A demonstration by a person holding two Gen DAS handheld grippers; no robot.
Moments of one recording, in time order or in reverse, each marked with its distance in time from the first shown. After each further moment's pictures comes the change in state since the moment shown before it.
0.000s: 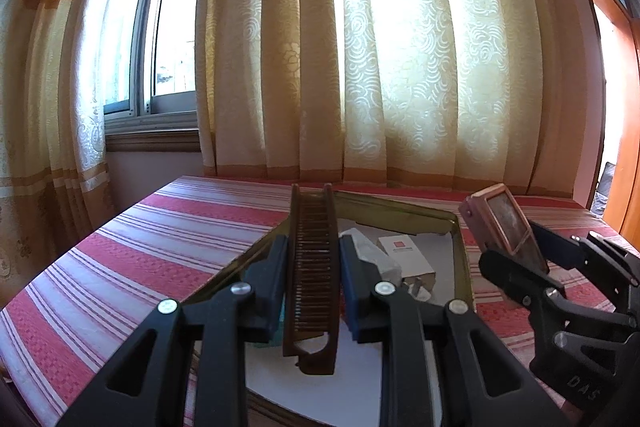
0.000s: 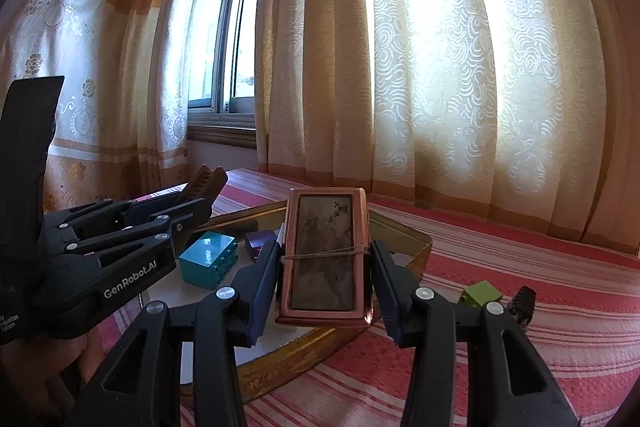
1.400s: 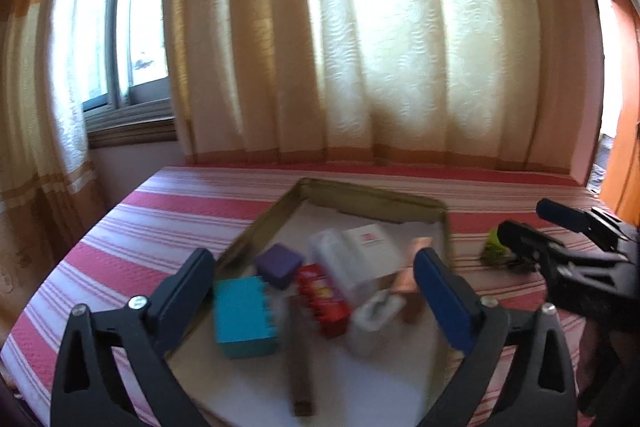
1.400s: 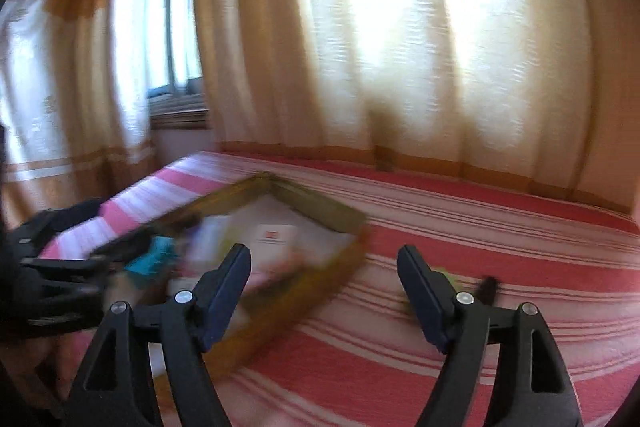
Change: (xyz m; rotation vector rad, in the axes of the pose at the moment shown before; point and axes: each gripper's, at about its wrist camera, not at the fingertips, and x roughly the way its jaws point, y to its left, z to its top) left arm 0.023 -0.031 0.025 0.060 0.124 -0.035; right arm 0.025 -0.087 0.017 0.139 0.179 -0.099
